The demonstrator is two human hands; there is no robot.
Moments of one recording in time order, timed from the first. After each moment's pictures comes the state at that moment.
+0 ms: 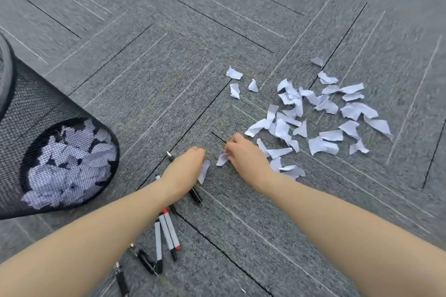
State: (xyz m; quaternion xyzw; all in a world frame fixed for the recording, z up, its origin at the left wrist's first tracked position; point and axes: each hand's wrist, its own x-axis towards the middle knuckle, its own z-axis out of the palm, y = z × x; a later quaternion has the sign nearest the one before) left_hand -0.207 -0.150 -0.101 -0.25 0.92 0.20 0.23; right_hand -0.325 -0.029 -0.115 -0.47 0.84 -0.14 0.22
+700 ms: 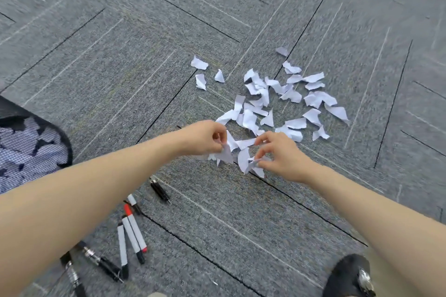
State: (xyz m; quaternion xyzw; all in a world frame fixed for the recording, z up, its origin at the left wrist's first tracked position) left_hand -0.300 -0.117 -0.057 -0.12 0.86 0.41 0.28; right_hand -0.390 0.084 -0.070 -0.39 0.85 -0.11 0.33
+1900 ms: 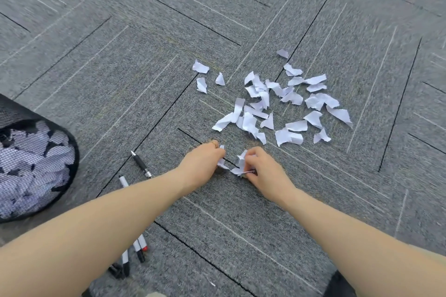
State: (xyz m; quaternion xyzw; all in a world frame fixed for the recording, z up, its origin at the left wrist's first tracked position) left_hand -0.272 -0.083 -0.102 -0.10 0.96 0.18 0.19; right_hand -0.352 0.082 -0.103 -0.37 0.86 -0.16 0.30
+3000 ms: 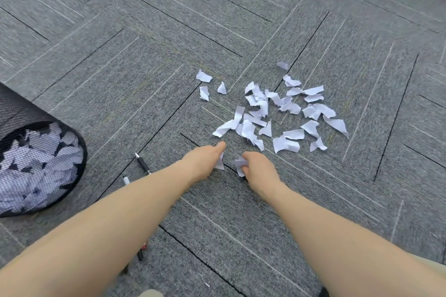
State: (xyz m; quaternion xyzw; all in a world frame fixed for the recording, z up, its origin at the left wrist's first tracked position) left_hand -0.286 -0.086 -0.095 -0.12 0.94 0.18 0.25; right_hand -0.356 0.059 -0.095 -0.28 0.90 -0.15 0.31
